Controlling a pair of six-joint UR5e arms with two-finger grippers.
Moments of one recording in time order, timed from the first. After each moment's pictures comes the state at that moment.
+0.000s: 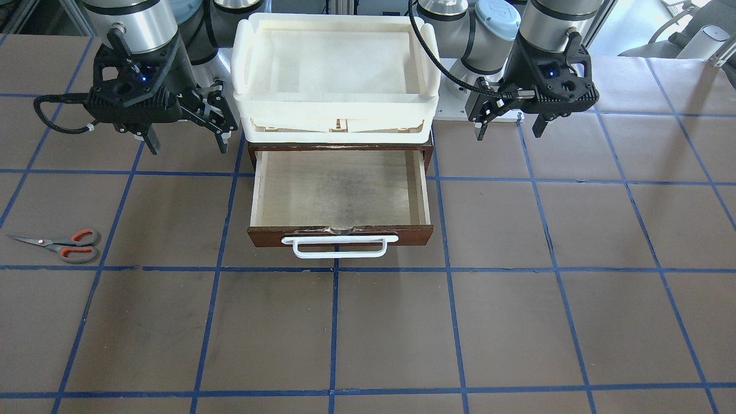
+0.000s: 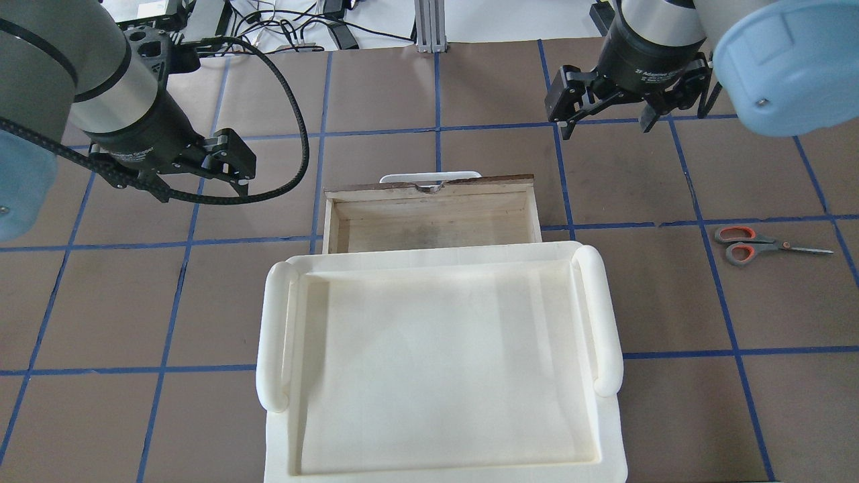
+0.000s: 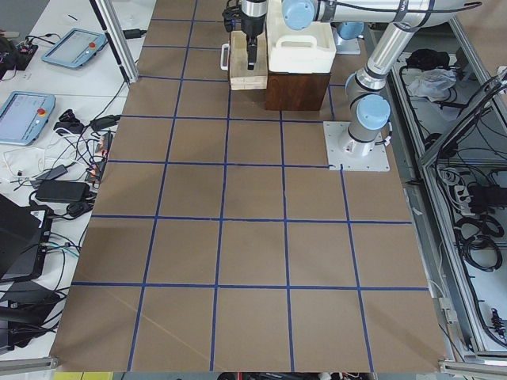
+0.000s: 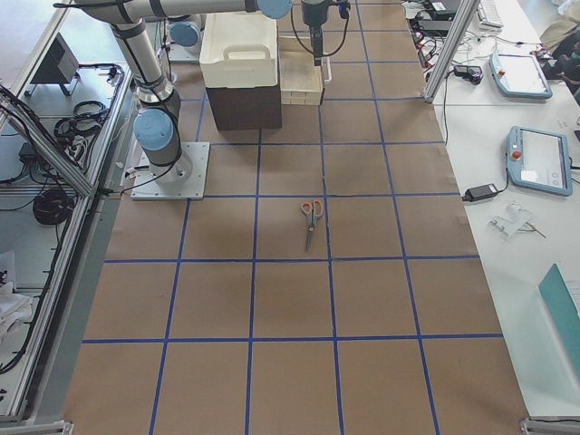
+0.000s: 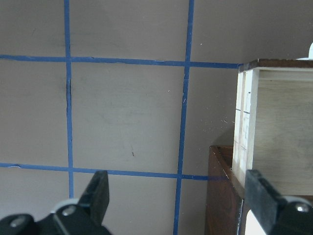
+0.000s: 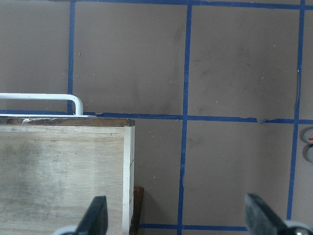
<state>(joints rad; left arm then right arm) -1.55 -1.45 -1.70 -1.50 1.62 -0.03 1.65 -1.57 1.55 -1.66 -1.58 0.03</state>
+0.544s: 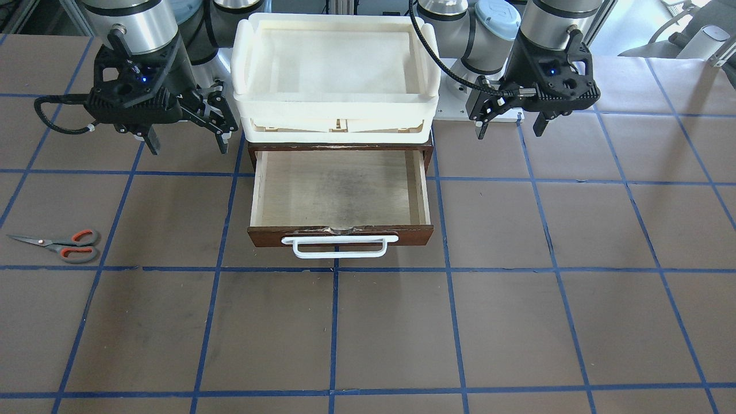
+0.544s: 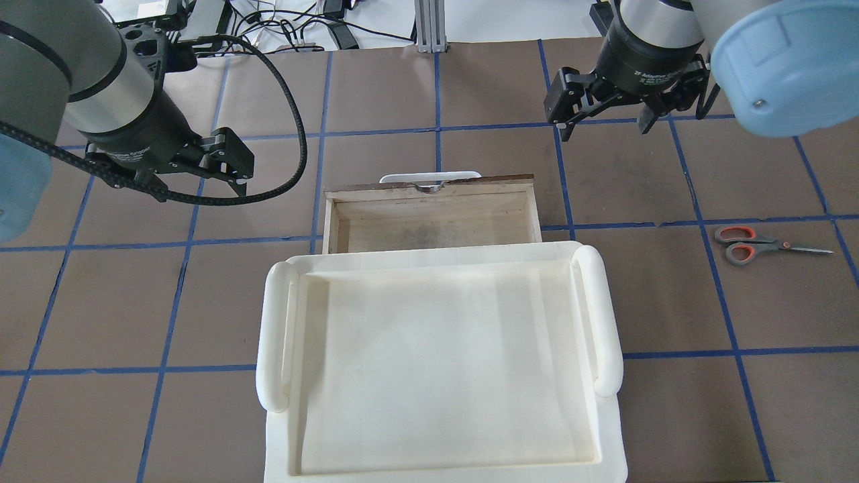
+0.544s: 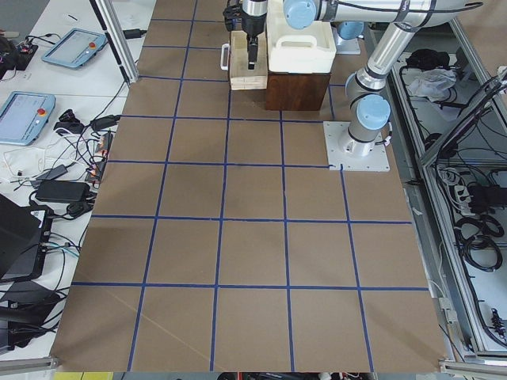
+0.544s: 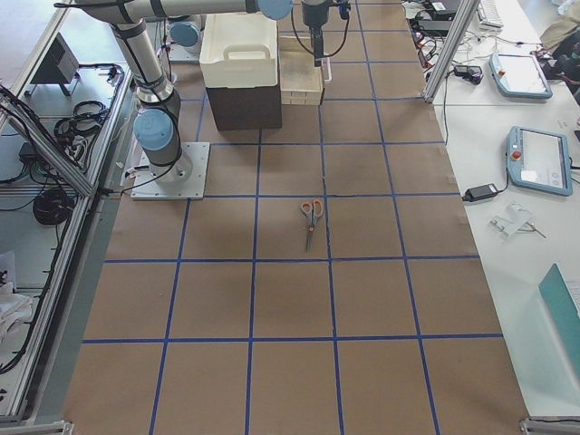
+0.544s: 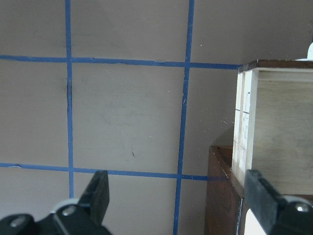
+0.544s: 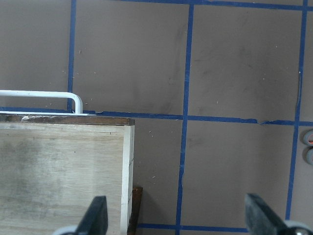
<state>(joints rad) -1.55 -1.44 -1.70 -1.51 1.62 -0.03 1.65 -1.56 1.55 -1.66 -1.58 0.00</state>
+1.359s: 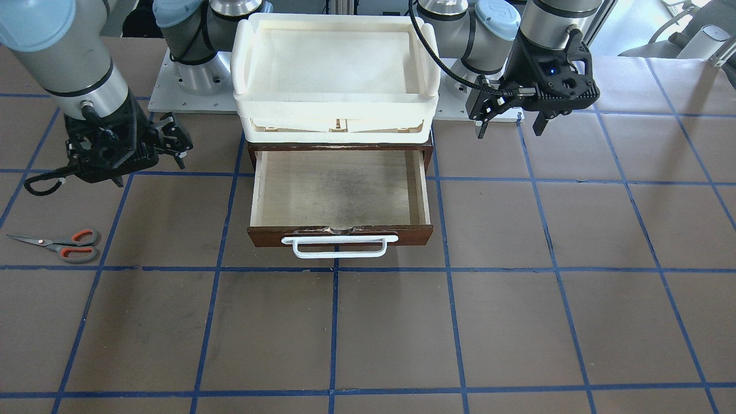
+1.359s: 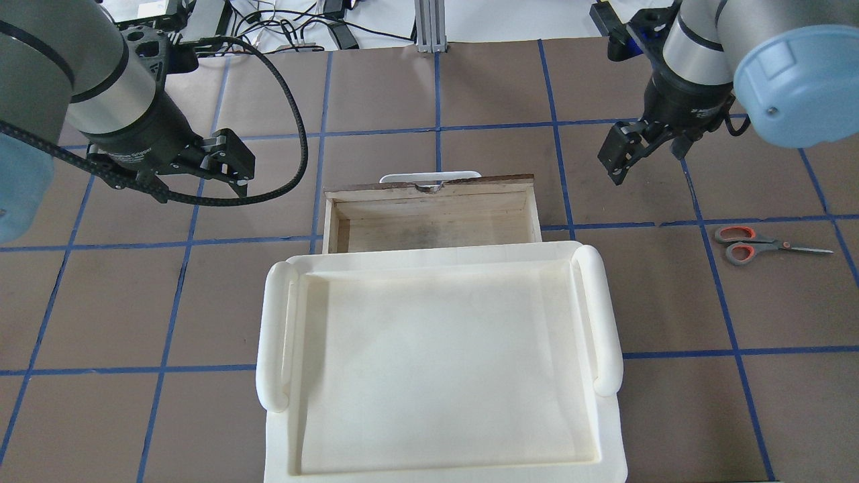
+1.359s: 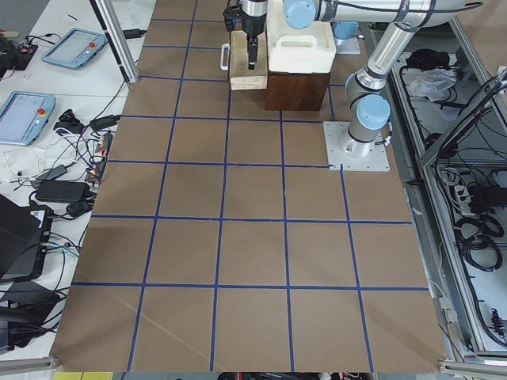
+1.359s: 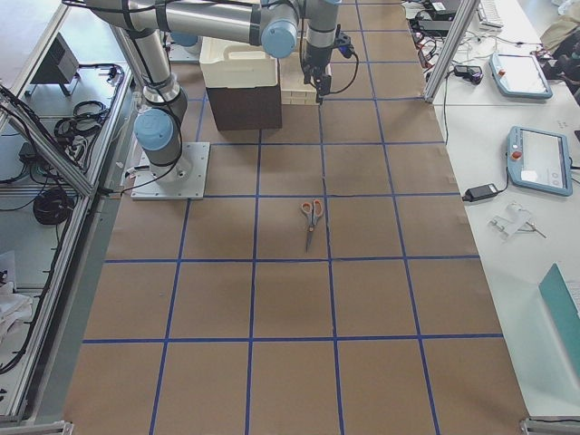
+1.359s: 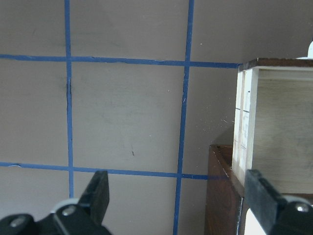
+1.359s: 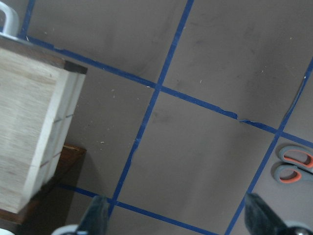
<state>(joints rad) -1.55 -1.44 -1.70 -1.51 1.62 -0.03 1.45 -1.54 1.69 -1.66 -1.60 -0.56</state>
